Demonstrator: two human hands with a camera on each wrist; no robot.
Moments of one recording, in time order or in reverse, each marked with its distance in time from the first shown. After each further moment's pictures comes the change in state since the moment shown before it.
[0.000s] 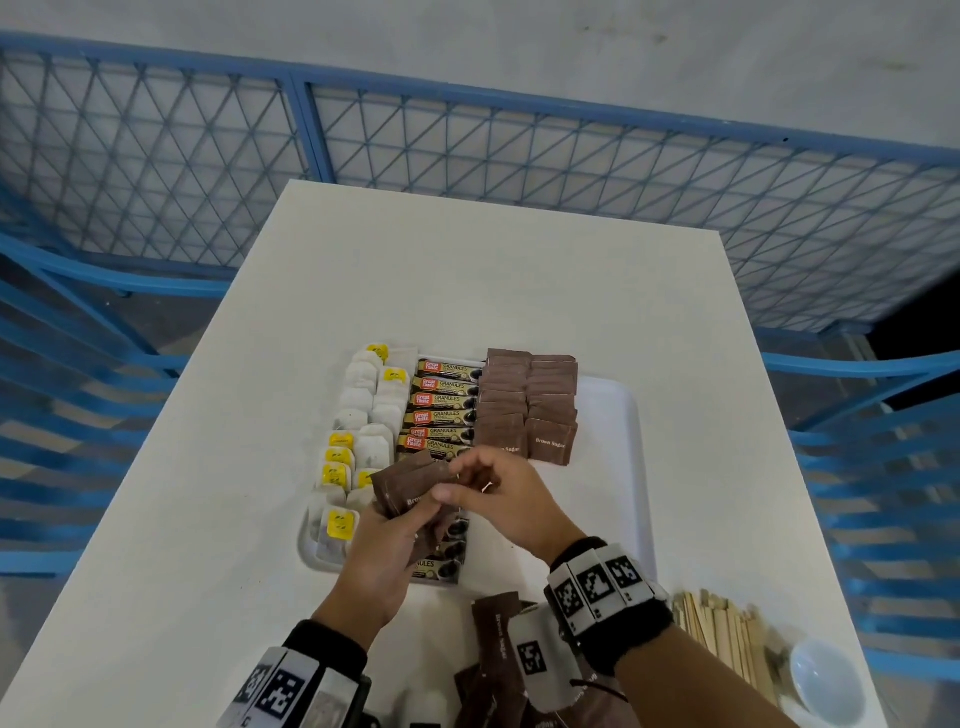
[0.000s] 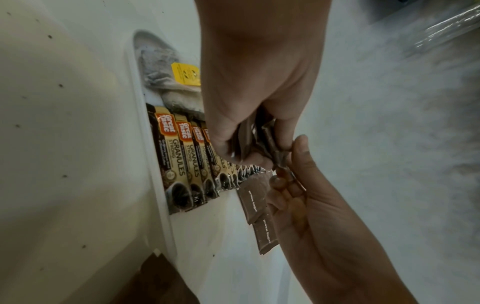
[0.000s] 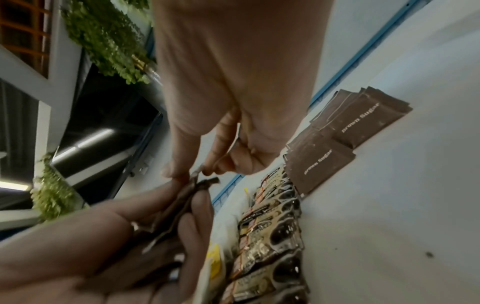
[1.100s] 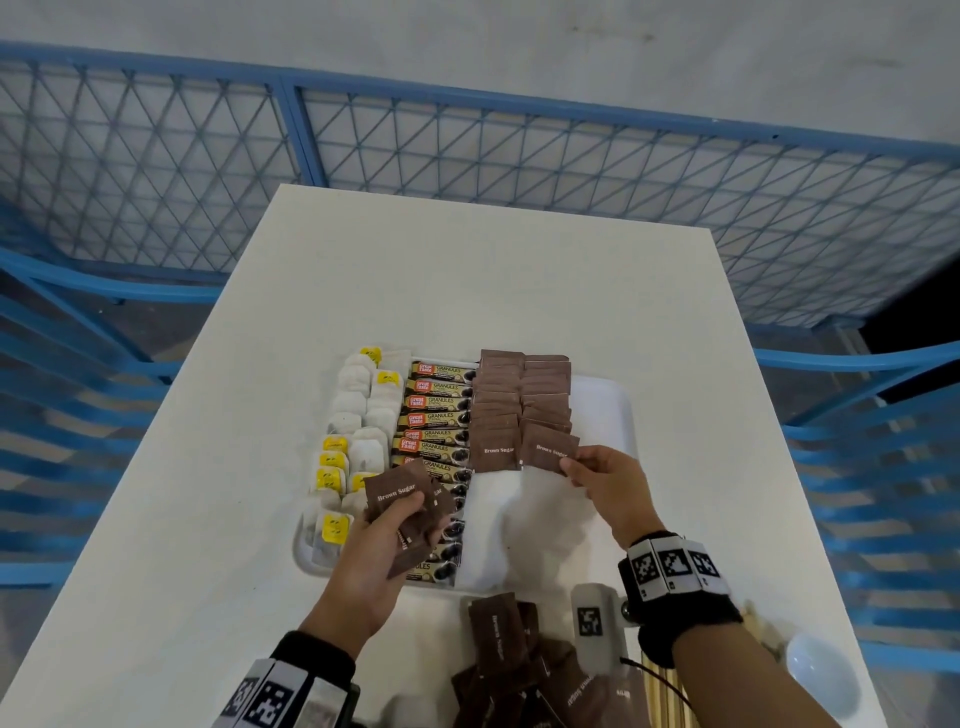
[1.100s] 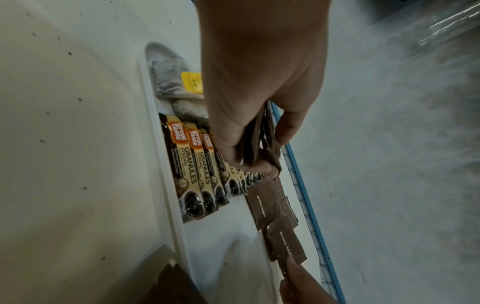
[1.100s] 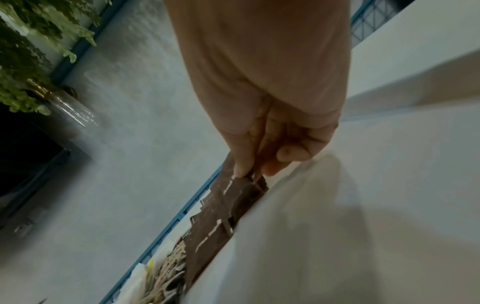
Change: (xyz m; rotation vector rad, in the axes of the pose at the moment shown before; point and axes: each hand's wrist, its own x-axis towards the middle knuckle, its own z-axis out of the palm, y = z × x) left_hand 0.003 0.000 -0.005 -0.167 0.053 -0.115; right_hand -0.013 0.046 -0.083 0.074 0.528 0.364
